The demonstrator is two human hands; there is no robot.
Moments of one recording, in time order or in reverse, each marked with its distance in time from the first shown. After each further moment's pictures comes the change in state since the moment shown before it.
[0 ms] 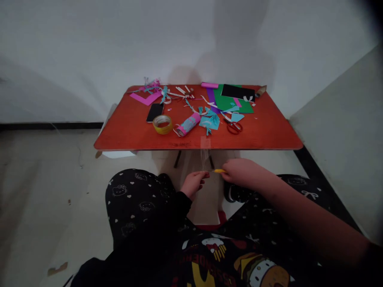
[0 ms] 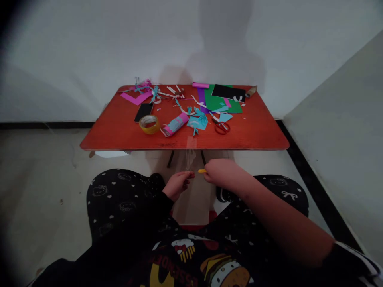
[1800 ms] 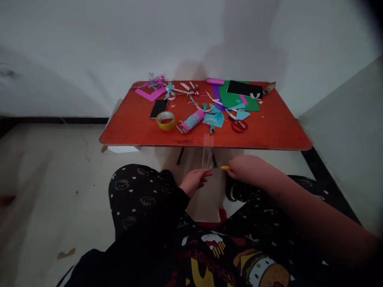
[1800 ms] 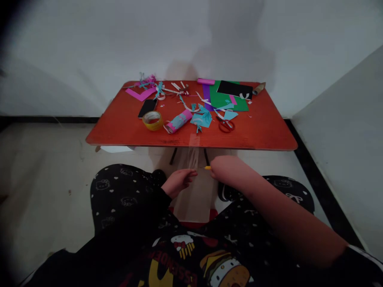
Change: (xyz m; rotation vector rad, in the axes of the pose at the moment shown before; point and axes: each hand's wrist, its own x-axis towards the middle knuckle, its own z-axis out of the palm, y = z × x) left_hand -0.005 0.006 -0.006 -0.039 -0.088 -0.041; right_hand 0.002 0.005 -0.007 -0.074 -0.079 0.015
